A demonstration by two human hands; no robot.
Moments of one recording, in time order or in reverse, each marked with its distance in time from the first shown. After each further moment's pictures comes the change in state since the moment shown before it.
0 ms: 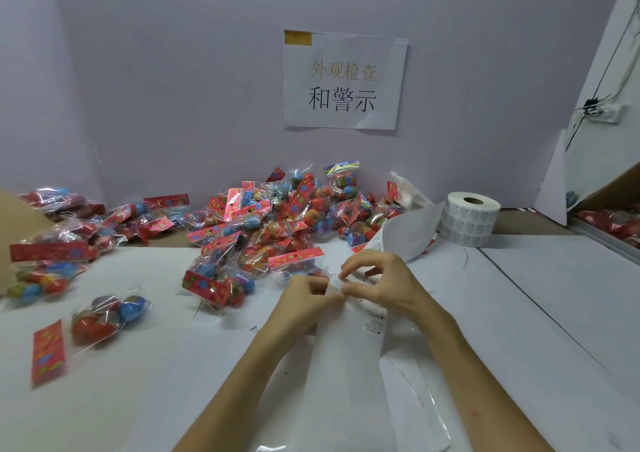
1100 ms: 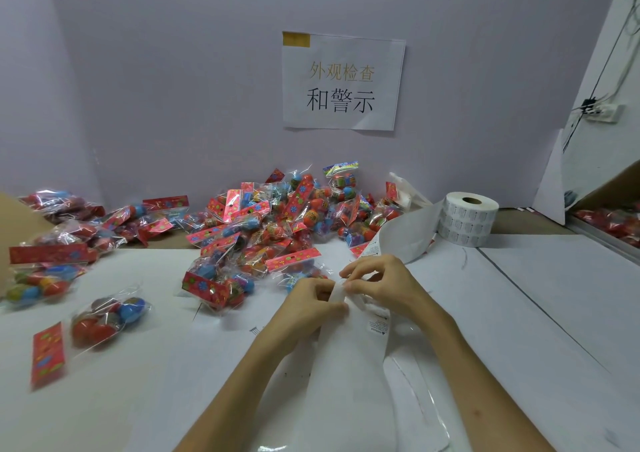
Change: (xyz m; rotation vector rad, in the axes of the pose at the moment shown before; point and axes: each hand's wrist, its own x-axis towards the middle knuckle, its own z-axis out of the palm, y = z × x) left_hand 0.000 0.001 0.002 0.102 -0.088 0.008; right_hand 0.002 0.006 0.003 0.071 -0.013 0.151
